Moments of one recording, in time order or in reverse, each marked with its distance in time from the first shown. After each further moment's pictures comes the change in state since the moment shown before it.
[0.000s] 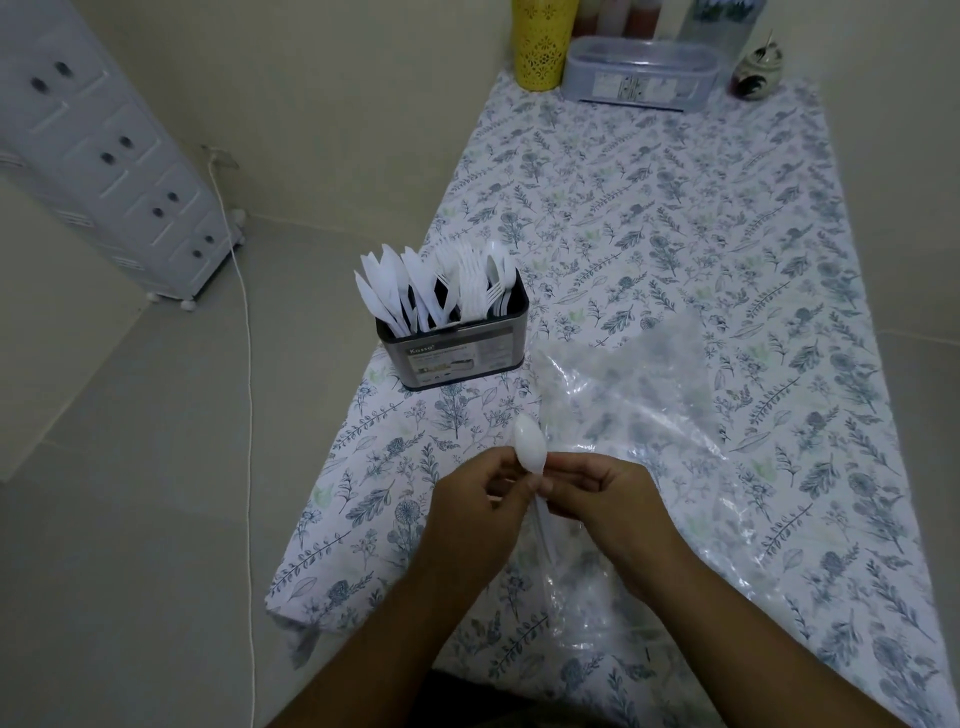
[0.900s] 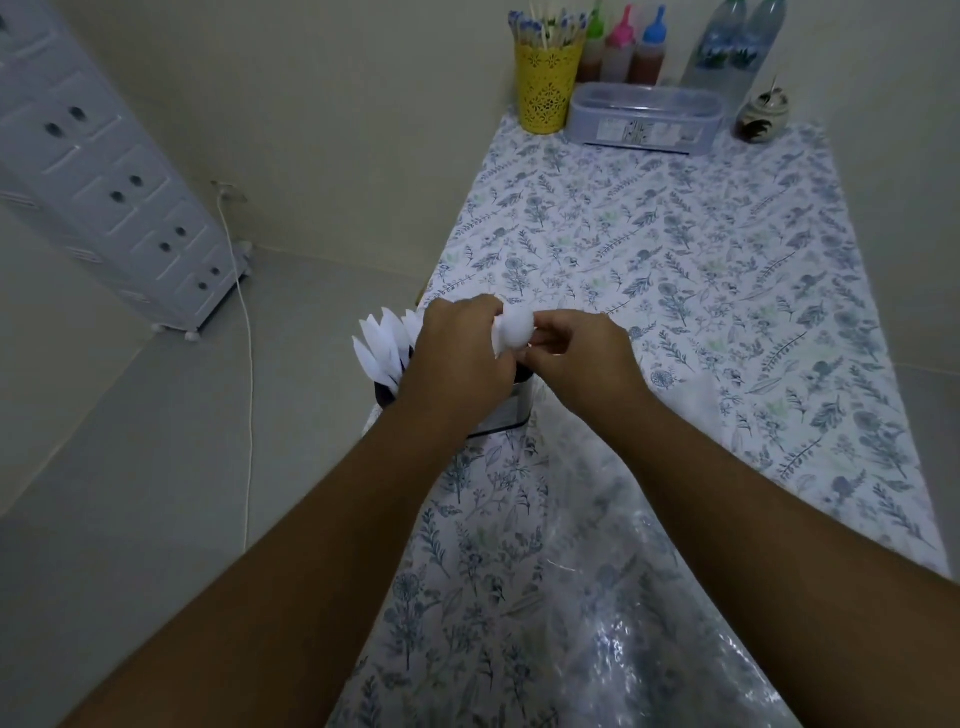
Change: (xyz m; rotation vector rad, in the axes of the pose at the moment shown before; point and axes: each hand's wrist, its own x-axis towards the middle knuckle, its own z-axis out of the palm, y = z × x) left_hand 0.178 0.083 -0.049 0.639 0.118 0.348; right_hand 0.147 -0.125 0.026 -0.611 0.150 -0.388
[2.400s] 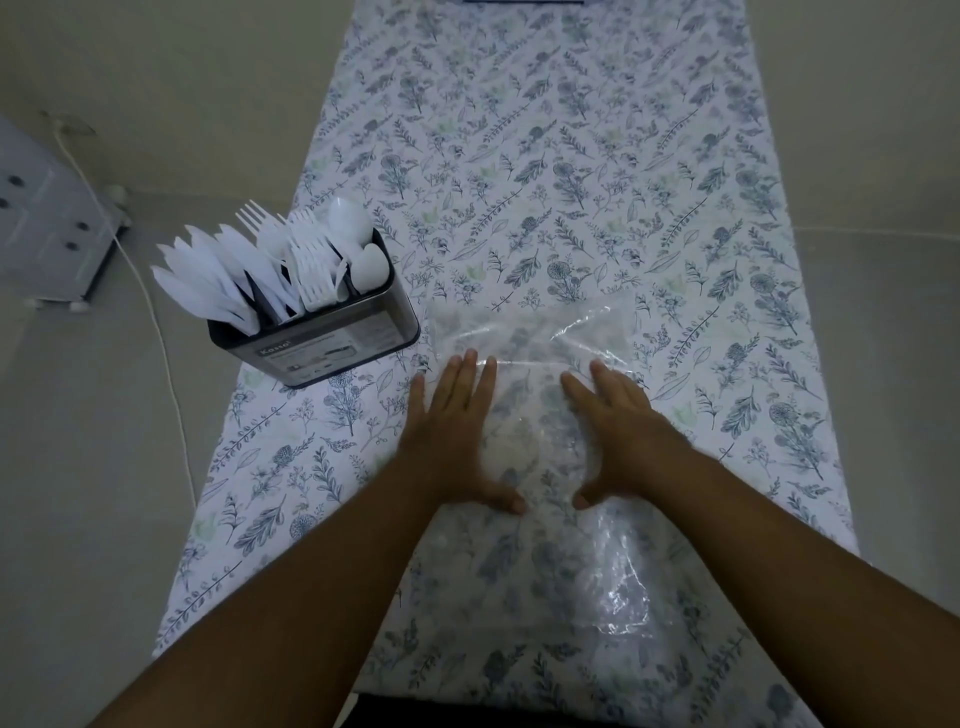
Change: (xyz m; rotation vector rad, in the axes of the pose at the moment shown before) left_hand -0.114 0.010 0.169 0.343 -0.738 0.164; right_hand -0.133 0.159 -0.078 -0.754 -0.540 0.314
